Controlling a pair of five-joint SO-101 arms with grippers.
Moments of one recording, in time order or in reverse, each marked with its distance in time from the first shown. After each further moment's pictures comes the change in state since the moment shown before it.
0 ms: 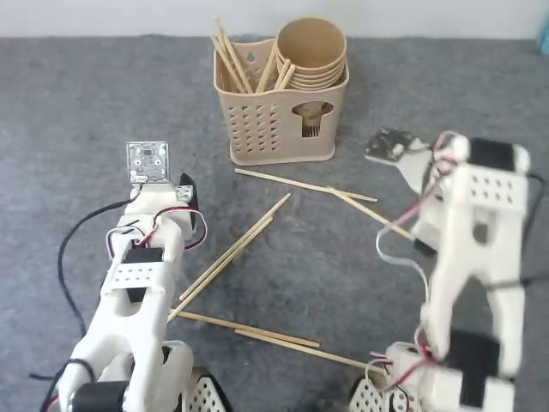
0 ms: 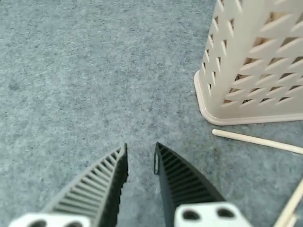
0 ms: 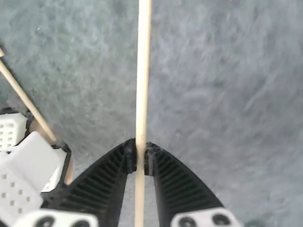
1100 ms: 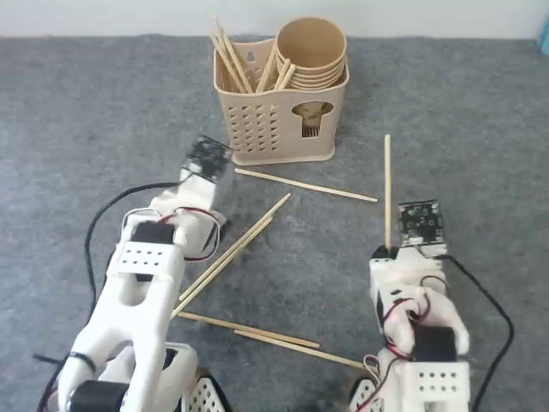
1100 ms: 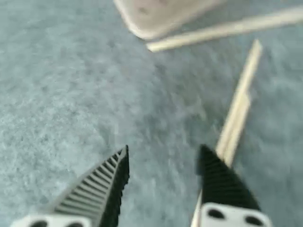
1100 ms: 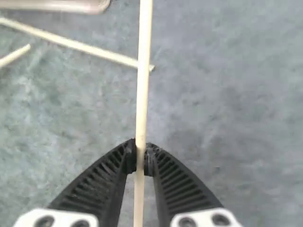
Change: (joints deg) left arm 7.8 0.0 -13.7 37.9 -21.0; right arm -12.7 -78.4 77.1 -42.7 -59.5
